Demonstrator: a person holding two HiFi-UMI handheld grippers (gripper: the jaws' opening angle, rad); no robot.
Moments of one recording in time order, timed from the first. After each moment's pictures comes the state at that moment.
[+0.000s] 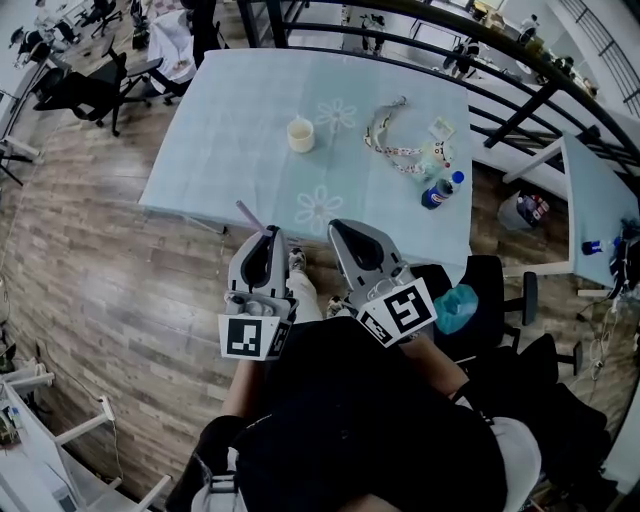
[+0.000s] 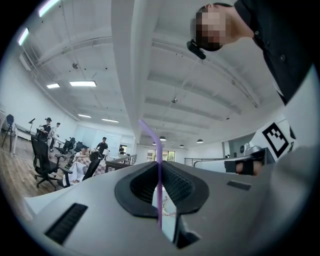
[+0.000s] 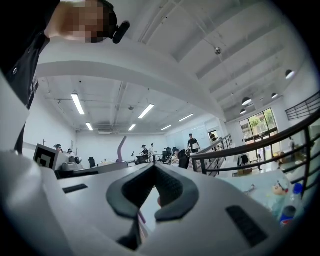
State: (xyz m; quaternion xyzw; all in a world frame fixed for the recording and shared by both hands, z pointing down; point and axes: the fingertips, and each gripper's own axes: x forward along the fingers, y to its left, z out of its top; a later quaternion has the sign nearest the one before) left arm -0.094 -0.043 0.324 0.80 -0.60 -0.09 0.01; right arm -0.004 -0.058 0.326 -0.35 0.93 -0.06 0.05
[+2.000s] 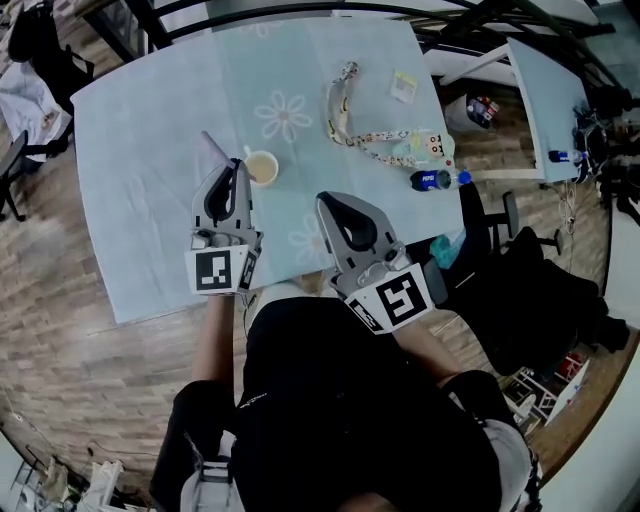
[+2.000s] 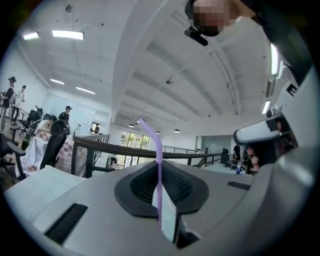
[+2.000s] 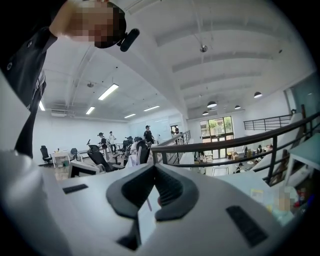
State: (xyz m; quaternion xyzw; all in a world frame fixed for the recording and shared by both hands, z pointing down) left arm -0.158 -0.429 0.428 0.90 -0.43 -0.04 0.08; right arm -0.068 -0.338 0.368 -0.56 0.82 -0.09 -0.04
